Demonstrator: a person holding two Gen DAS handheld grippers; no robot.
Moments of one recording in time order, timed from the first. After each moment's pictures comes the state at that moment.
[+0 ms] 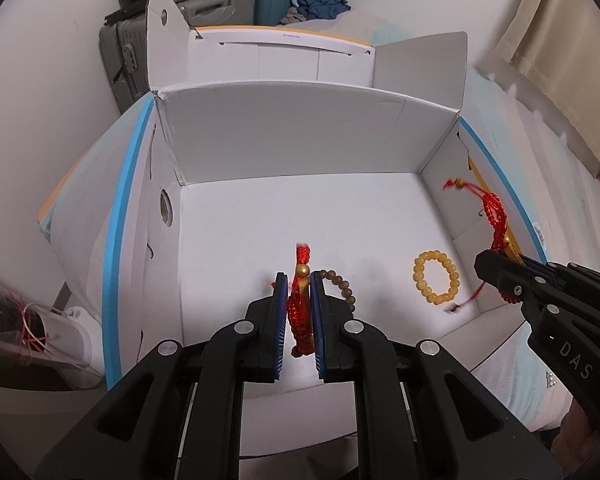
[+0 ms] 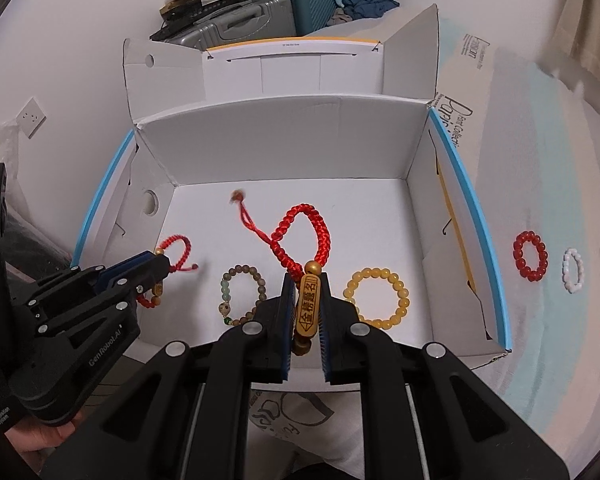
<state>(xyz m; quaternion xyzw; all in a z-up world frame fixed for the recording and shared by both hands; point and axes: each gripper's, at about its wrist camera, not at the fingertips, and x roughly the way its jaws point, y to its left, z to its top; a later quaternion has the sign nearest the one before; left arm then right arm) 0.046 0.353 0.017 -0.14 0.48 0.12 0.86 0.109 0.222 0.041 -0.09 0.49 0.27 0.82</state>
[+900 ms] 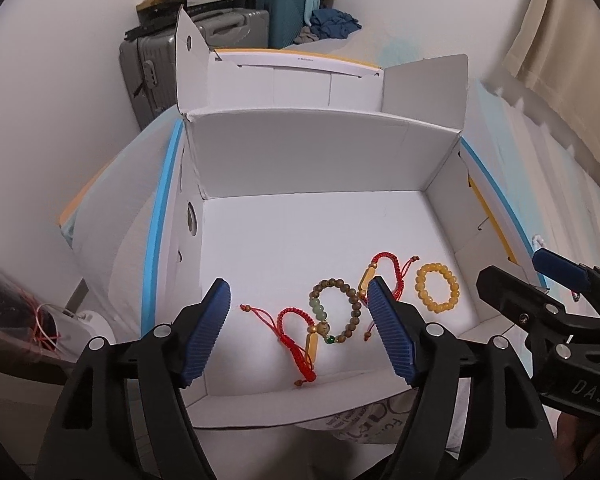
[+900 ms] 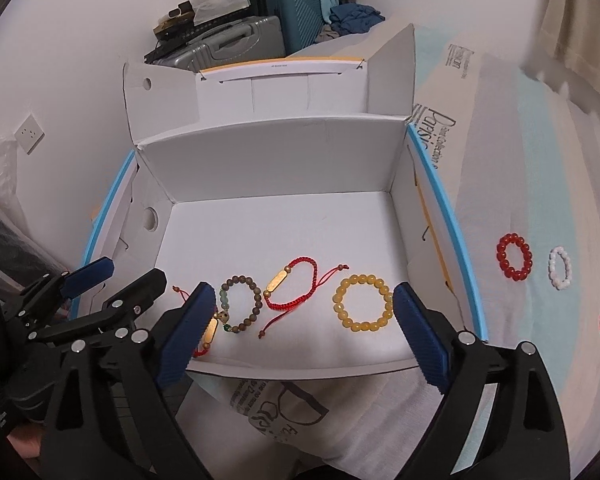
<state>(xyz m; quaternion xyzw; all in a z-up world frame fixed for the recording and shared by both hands) 0.029 0.349 0.039 -0.13 0.46 0.15 0.87 0.101 0.205 0.060 -0.08 0.47 0.26 0.84</state>
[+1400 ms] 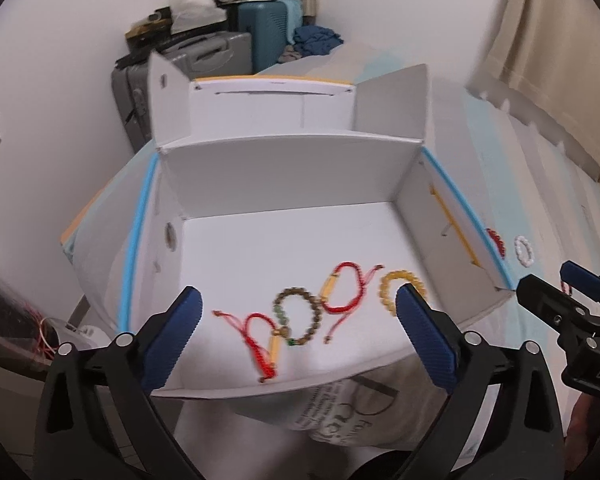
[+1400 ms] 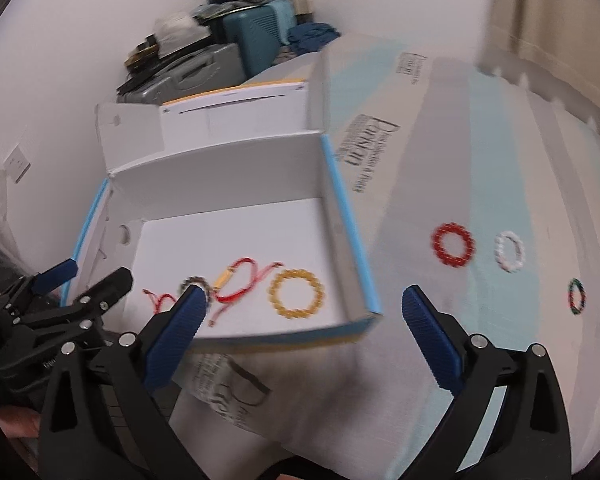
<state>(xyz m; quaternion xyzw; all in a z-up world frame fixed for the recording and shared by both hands) 0.031 0.299 0.067 -0.10 0.43 0.14 0.88 0.097 0.119 0.083 -0.05 0.45 0.21 0.87</state>
